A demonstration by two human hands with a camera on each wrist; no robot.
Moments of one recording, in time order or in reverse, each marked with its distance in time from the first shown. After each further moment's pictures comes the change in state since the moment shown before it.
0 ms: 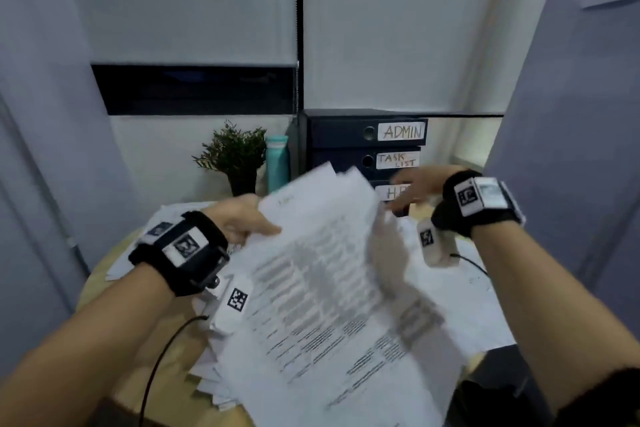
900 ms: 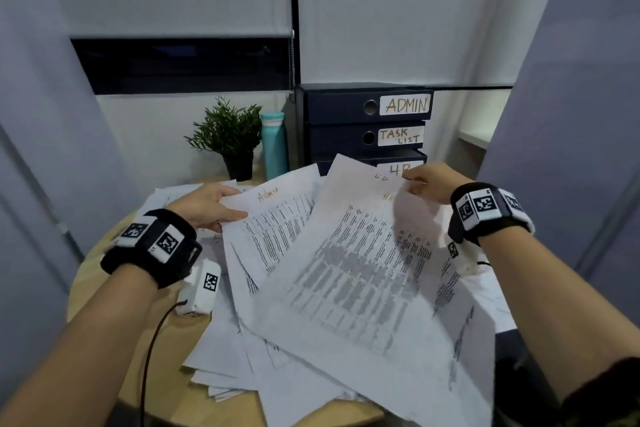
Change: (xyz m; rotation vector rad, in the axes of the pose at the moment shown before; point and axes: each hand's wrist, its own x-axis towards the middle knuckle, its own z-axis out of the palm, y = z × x) left_hand 0.037 -0.058 -0.047 0.123 0.172 0.094; right_hand 0.046 0.050 0.058 0.039 0.234 -0.120
